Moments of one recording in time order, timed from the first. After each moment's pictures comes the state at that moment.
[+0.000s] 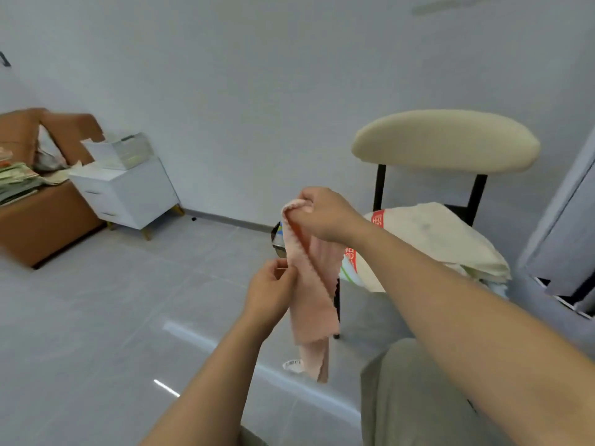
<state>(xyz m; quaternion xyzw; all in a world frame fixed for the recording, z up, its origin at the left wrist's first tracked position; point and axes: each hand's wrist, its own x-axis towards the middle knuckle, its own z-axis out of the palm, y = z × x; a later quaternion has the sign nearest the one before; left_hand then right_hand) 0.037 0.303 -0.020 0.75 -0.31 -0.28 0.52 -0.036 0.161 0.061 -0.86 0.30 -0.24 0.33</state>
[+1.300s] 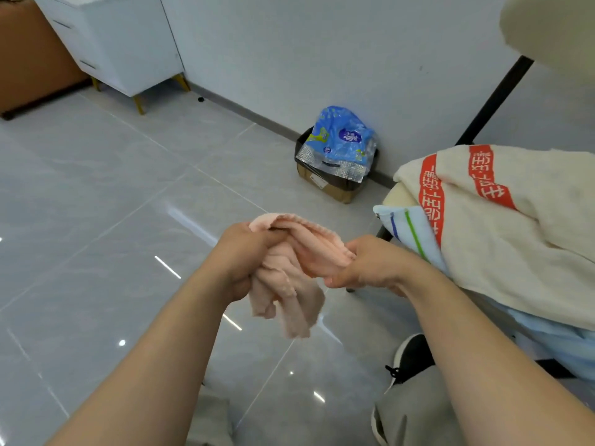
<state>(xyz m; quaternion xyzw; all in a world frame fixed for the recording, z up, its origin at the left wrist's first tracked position) 0.187 0.254 -0.169 0.70 -0.08 -0.44 0.55 0.042 0.092 -0.193 -0.78 0.37 0.16 0.48</state>
